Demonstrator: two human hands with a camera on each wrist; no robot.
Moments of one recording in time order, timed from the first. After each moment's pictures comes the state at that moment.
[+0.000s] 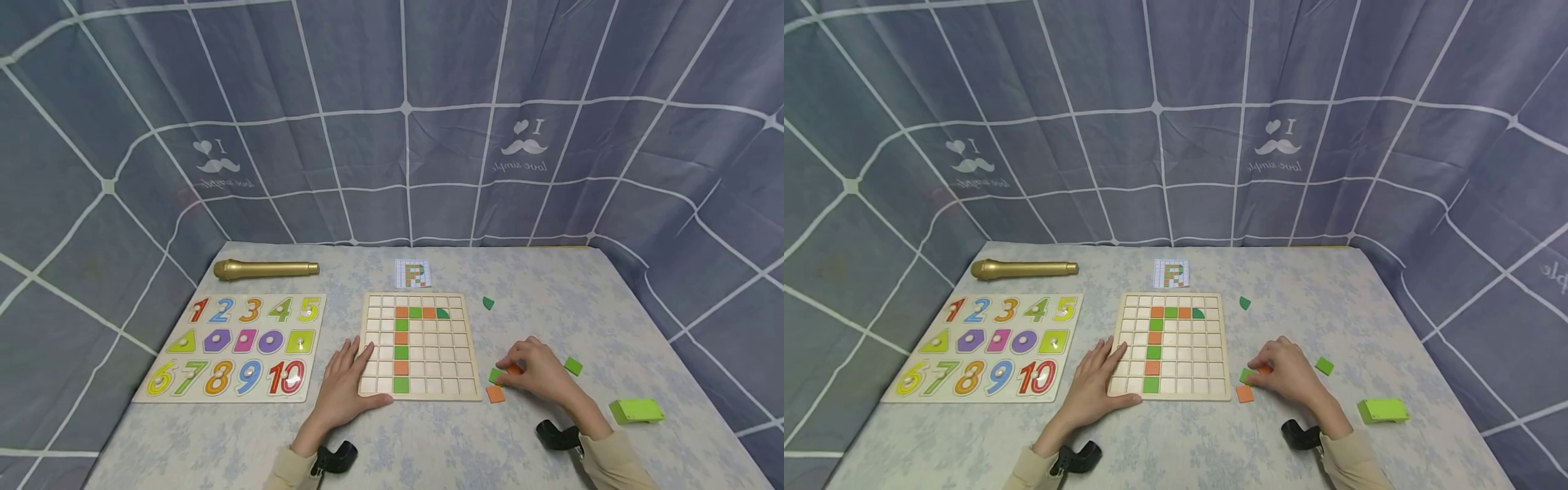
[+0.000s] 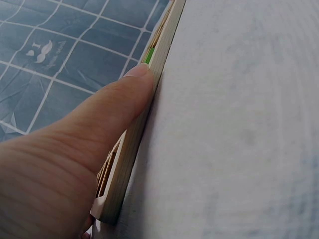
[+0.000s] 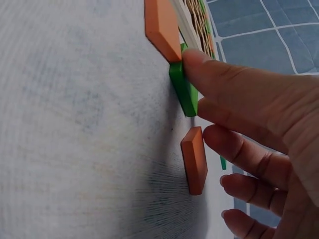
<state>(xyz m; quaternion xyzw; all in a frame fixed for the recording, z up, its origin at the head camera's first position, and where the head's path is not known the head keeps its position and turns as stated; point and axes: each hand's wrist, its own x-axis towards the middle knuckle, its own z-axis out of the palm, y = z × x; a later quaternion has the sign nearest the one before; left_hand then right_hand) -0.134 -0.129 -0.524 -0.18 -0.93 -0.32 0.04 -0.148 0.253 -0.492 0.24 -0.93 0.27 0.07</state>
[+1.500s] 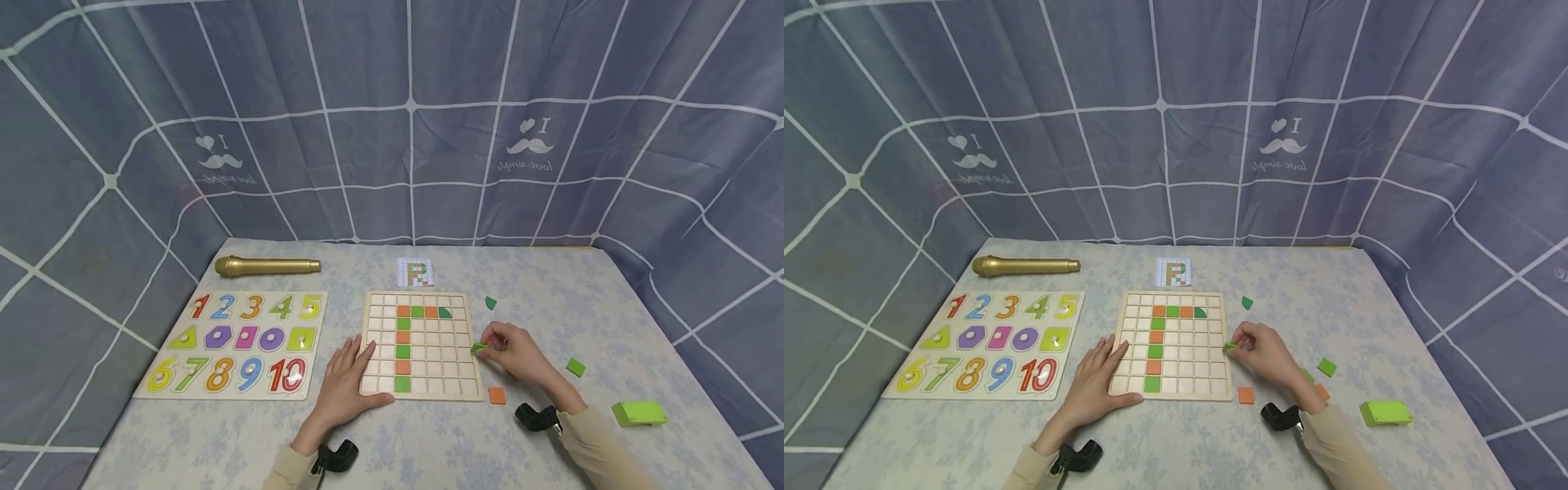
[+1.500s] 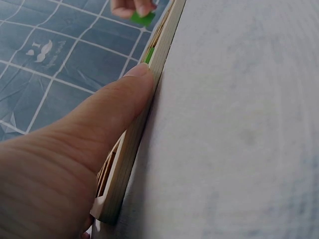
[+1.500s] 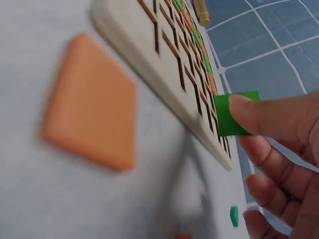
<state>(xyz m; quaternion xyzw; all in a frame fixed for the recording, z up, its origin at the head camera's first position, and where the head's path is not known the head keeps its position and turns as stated) -0.134 -0.128 -0.523 -0.17 -0.93 -0.32 0.03 -0.180 0.219 -0.485 0.19 -0.90 0.38 0.01</state>
